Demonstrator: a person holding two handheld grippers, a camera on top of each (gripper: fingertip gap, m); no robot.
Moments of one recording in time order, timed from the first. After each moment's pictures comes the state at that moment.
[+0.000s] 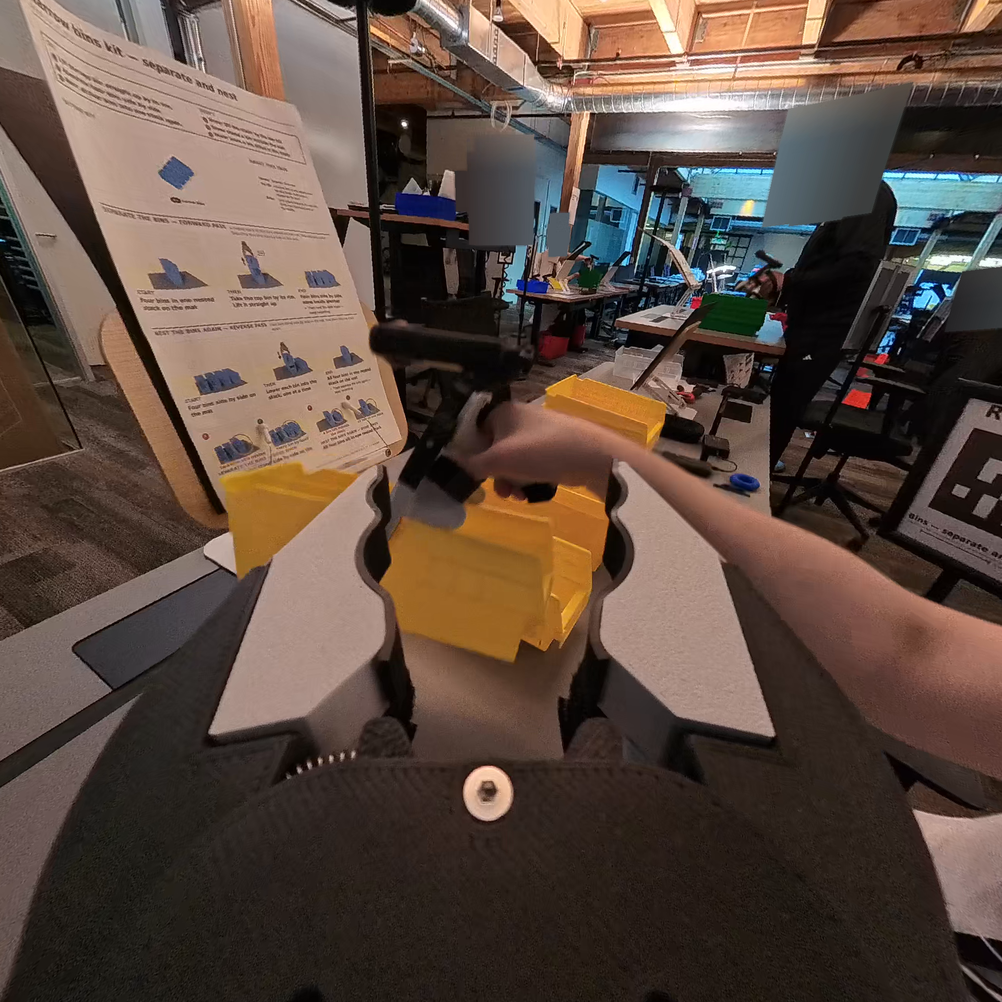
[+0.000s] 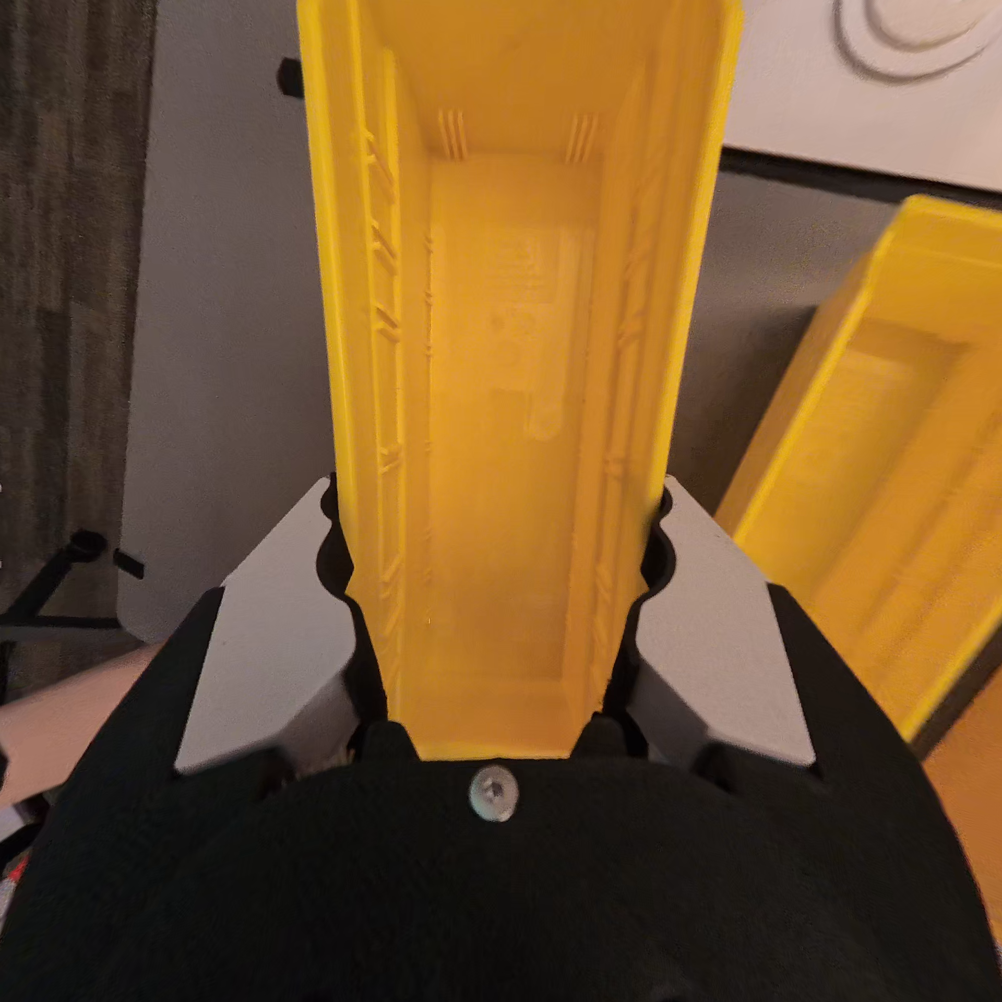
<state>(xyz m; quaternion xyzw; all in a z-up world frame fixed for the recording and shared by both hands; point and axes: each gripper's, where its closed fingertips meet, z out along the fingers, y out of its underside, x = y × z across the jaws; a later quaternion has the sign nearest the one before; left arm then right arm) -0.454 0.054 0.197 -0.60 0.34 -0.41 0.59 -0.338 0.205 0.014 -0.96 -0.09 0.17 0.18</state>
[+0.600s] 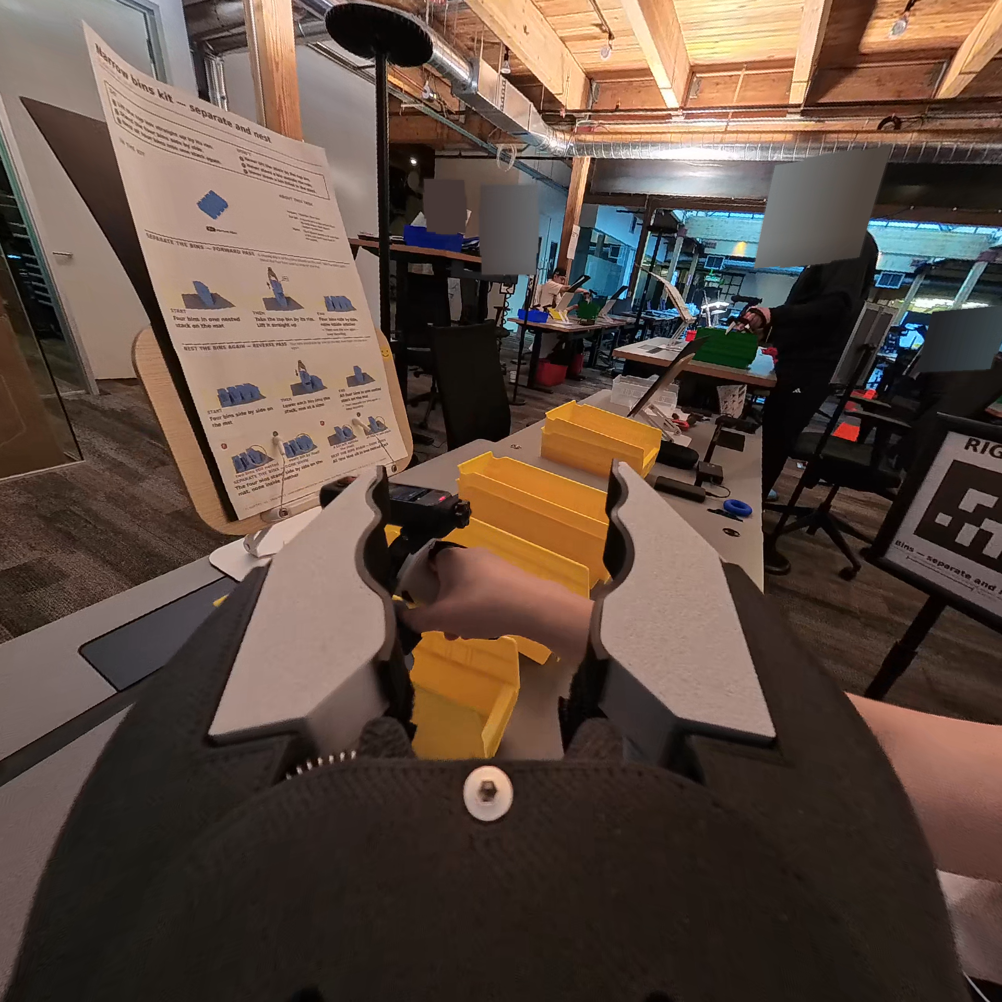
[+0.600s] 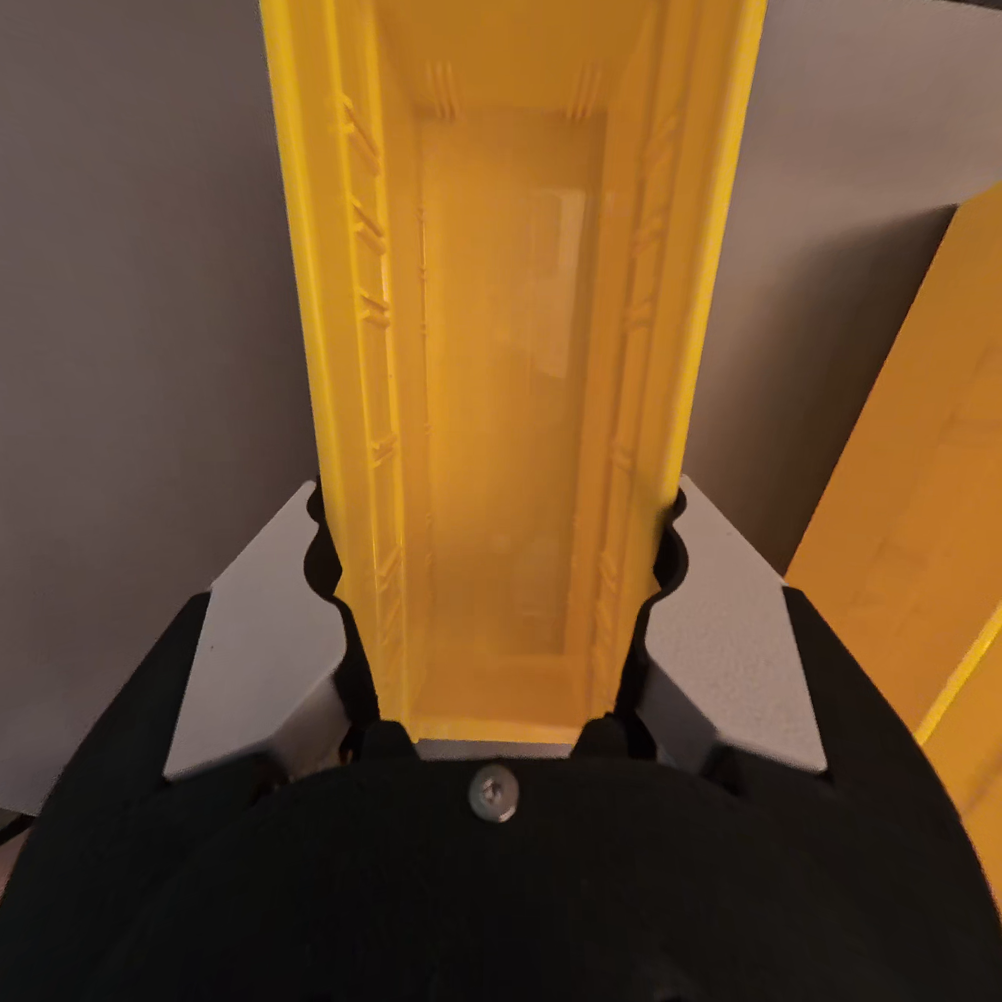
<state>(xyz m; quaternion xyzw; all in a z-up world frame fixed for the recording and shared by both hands) -0.475 0.052 0.207 -0.59 0.32 -0.43 0.60 -0.376 0.210 -0.096 -0.99 -0.05 0.07 0.14</state>
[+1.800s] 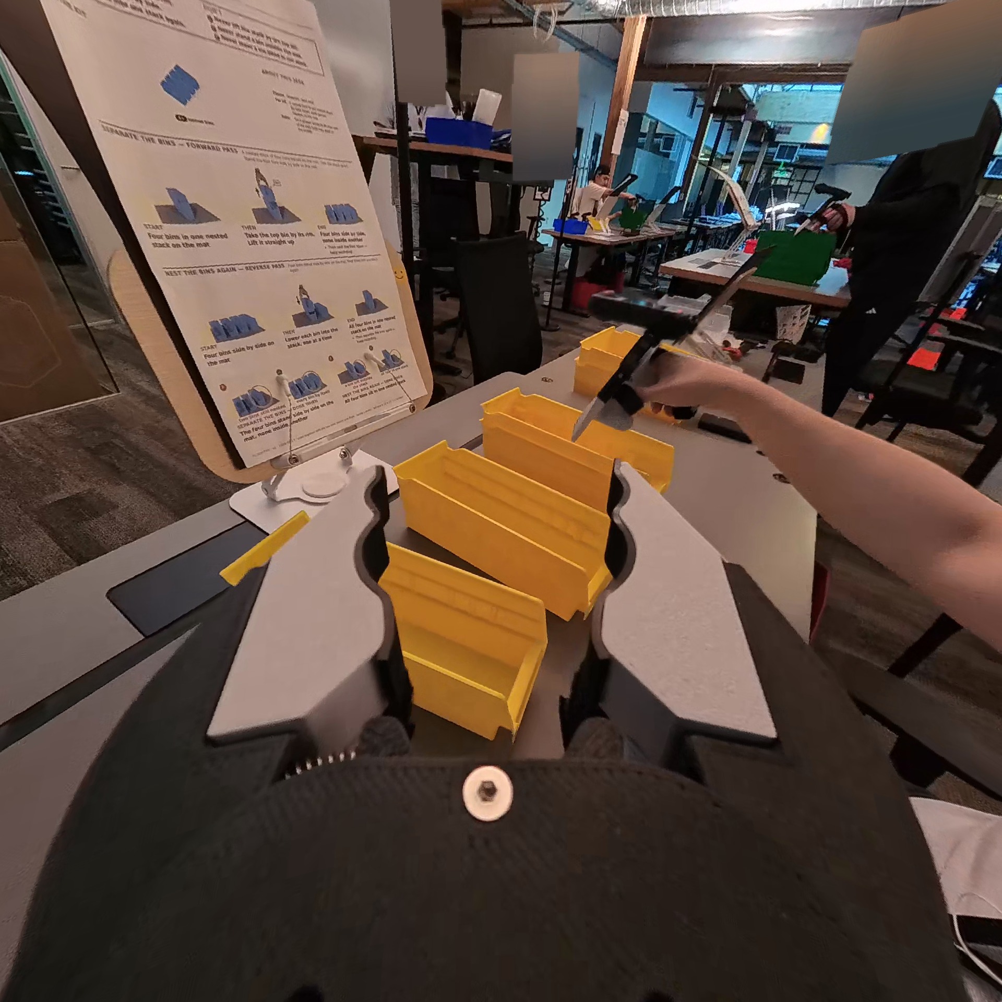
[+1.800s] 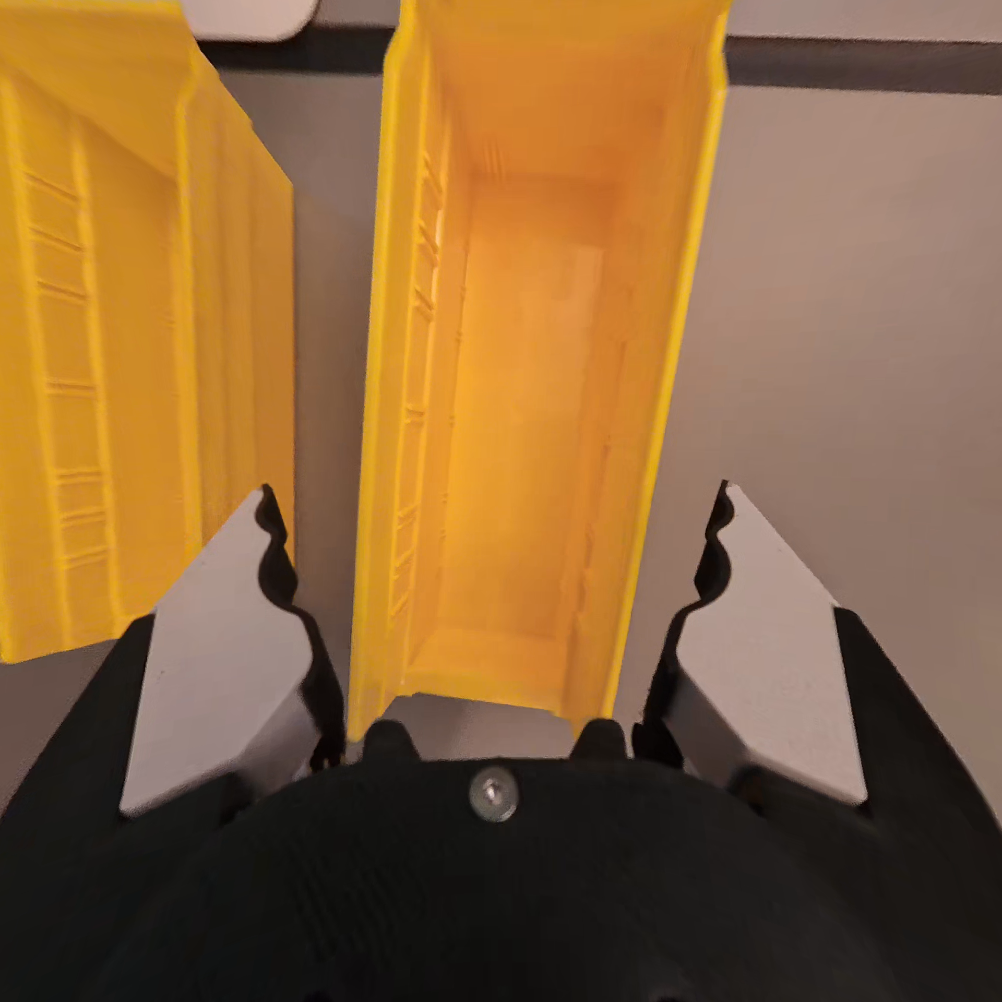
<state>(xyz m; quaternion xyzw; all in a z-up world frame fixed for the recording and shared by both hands) -0.440 0.073 0.175 -0.65 0.34 -0.37 0.57 0.001 0.164 -0.040 -0.98 0.01 0.03 0.20</state>
